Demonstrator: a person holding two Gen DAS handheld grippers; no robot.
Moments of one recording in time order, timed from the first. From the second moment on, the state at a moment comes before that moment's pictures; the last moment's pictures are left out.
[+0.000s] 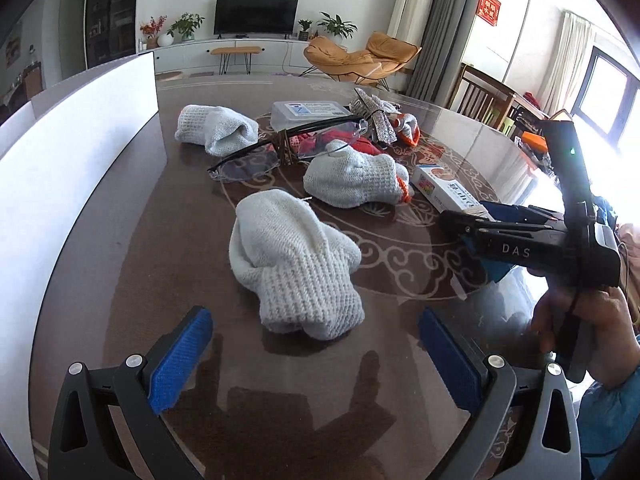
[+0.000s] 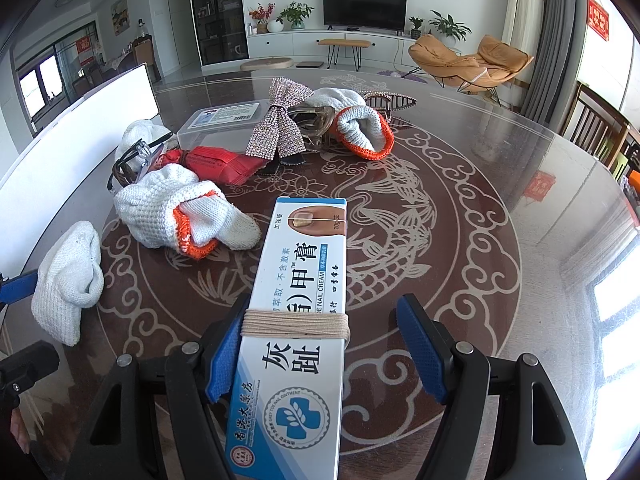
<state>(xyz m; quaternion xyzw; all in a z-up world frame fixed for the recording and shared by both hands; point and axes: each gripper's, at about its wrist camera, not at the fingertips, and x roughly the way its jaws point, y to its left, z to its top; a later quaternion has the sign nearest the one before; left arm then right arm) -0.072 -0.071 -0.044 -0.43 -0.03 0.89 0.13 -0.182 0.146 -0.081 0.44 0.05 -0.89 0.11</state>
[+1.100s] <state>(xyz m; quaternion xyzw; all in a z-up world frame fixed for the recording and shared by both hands) -0.144 -0.046 -0.057 -0.47 0.01 0.88 0.02 -0.130 0.175 -0.081 0.44 0.05 -0.89 0.09</state>
